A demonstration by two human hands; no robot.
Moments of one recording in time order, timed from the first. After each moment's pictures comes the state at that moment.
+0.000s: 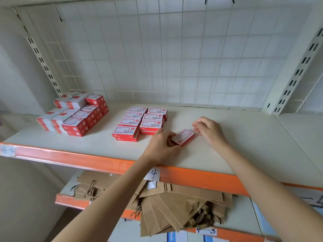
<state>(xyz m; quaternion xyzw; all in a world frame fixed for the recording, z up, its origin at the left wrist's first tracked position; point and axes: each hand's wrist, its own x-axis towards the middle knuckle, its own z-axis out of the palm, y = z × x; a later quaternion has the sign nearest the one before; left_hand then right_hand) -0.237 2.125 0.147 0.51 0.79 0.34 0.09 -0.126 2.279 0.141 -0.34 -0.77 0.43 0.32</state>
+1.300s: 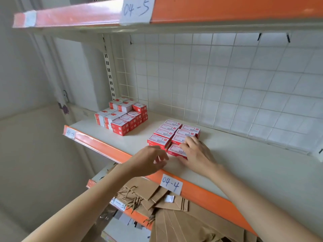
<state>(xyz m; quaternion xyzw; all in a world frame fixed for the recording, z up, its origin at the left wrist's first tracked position) -0.282 2.022 0.179 0.55 0.81 0.20 0.01 -0.188 2.208 0.155 -0.02 -0.97 -0.03 0.23</state>
